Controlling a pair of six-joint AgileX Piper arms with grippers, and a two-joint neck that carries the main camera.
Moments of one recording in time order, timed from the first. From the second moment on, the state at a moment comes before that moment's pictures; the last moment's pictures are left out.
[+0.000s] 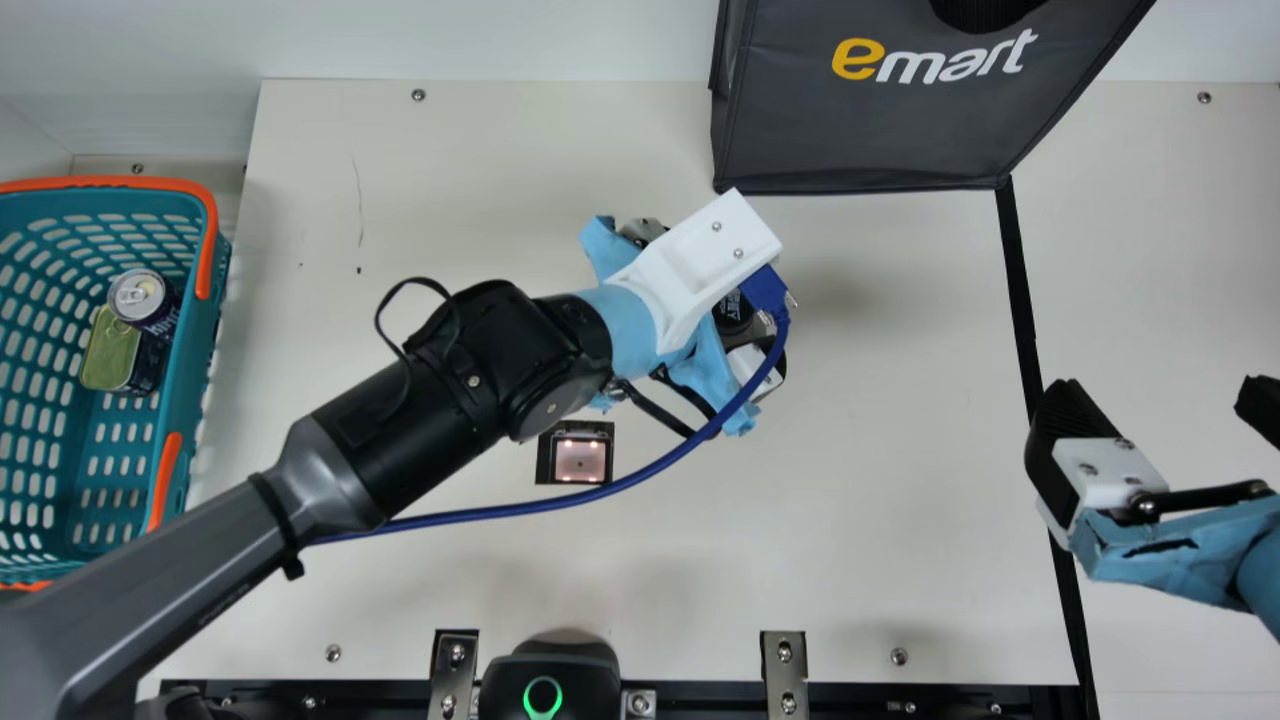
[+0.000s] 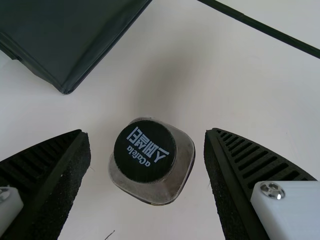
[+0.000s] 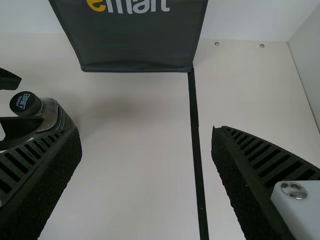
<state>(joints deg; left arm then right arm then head) -50.5 99.8 -81.3 -4.5 34.2 8.7 0.6 42.6 -69.8 -0.8 69.6 -2.3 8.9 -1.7</state>
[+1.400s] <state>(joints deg) -39.5 87.6 -75.0 3.3 37.0 -2.0 0.6 42.6 -69.8 -0.8 69.6 -2.3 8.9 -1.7</state>
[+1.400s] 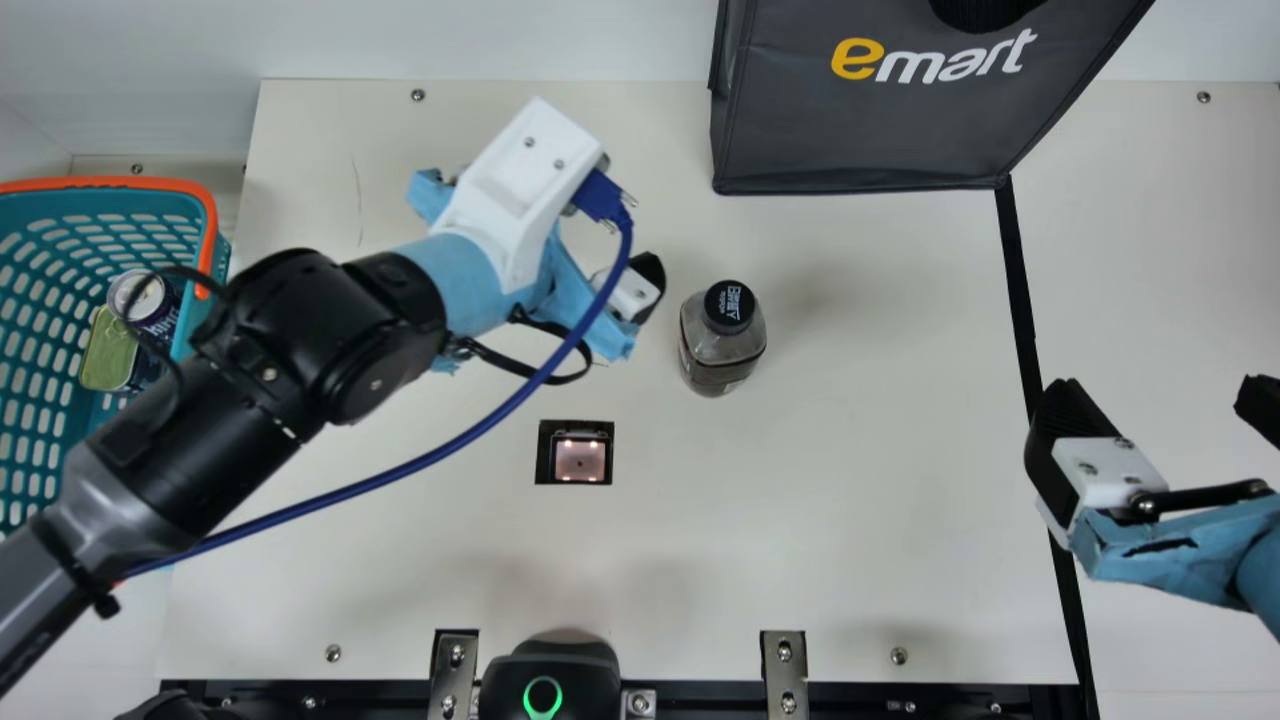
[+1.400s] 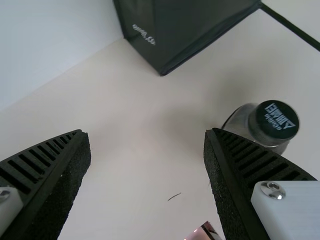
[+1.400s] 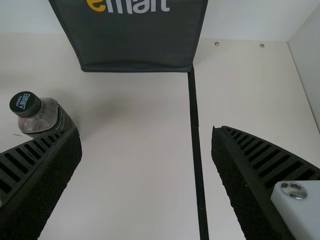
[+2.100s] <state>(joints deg) -28.3 76.5 -65.6 7.1 35.7 -6.2 0.6 42.6 -69.8 -0.8 69.6 -2.3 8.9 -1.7</state>
